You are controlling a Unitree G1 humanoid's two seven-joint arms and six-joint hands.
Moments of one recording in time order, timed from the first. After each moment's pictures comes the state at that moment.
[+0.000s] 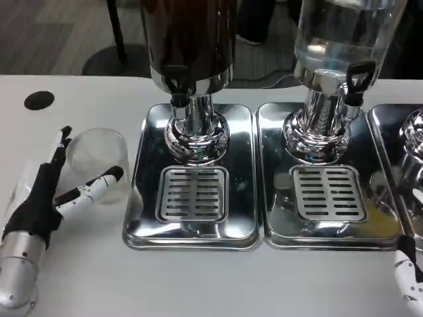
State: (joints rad) left arm -0.31 0.42 0.02 0.88 0.23 -0.44 0.09; right arm 0.63 -0.30 -0.08 -0.31 -0.60 -0.35 -0.28
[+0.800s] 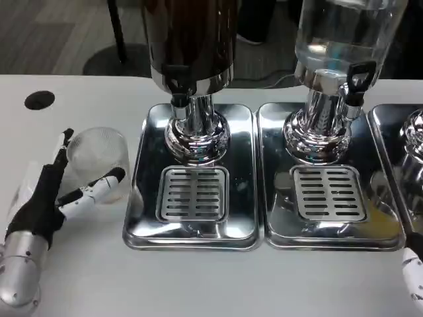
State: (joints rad) left arm -0.33 0.41 0.01 0.92 0.24 -0.44 0.10; right arm 0.64 -0.28 -0.12 -0.31 -0.58 -0.40 -0.28
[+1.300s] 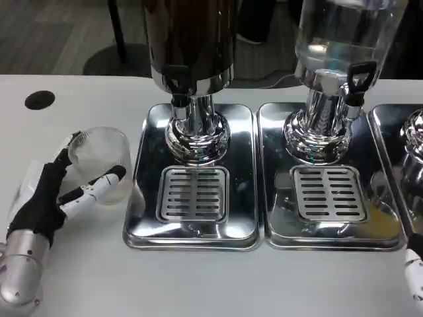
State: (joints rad) left arm -0.34 0.41 0.00 0.92 0.24 -0.44 0.11; right arm 0.65 -0.27 -0.12 -0.31 -0.58 -0.40 -0.28
